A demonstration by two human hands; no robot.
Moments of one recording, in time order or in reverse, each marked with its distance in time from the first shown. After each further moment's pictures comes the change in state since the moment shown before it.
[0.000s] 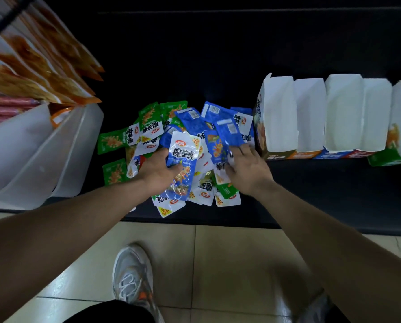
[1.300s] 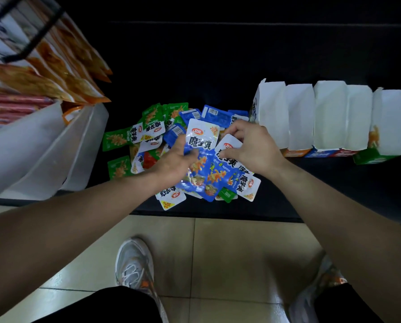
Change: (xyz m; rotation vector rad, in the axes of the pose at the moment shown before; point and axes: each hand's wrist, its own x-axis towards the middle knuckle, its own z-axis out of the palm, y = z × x) left_hand -0.026 0.032 -0.001 -0.200 -0.156 0.090; right_hand -0.031 -0.036 -0.092 0.612 0.093 -0.100
